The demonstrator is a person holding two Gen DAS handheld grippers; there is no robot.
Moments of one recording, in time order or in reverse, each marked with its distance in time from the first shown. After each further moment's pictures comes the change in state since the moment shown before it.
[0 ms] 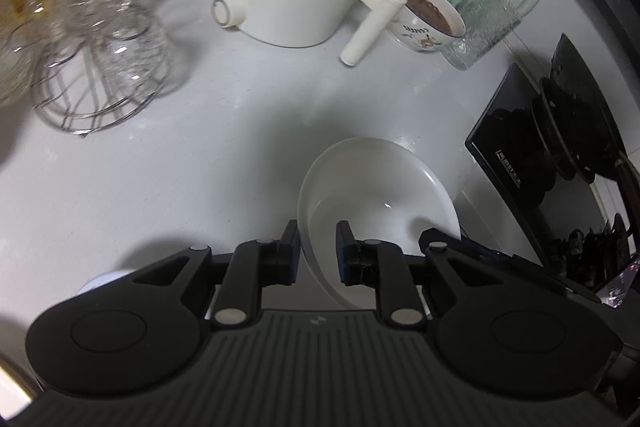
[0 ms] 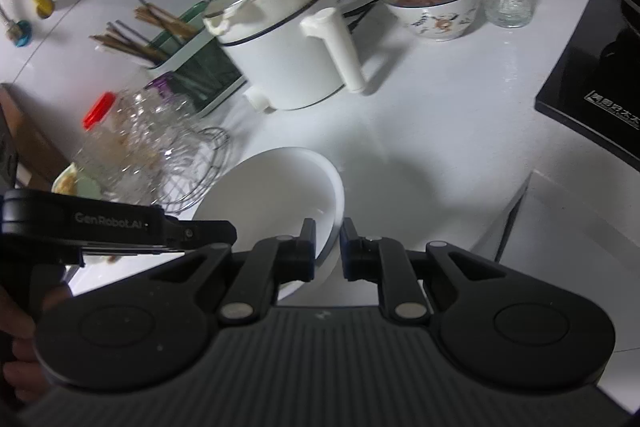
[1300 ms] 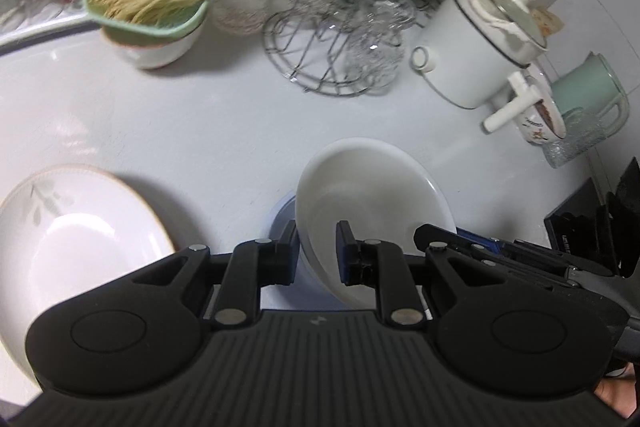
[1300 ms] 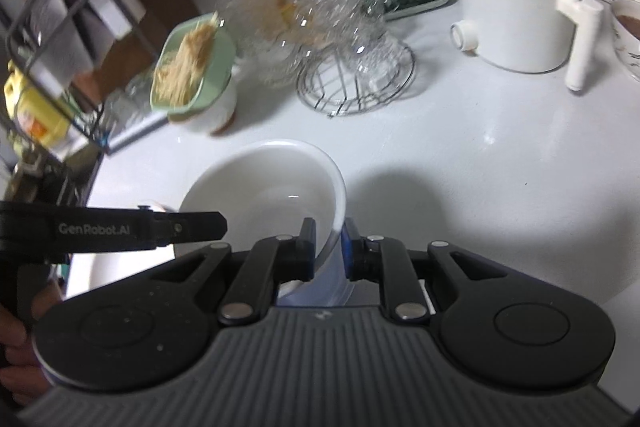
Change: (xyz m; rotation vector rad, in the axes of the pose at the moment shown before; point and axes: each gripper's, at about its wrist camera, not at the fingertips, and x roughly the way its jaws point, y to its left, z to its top) left arm -0.099 0.100 -0.106 -0.375 -0.191 0.214; right arm 0.037 0.125 -0.024 -0.430 0.265 0.238
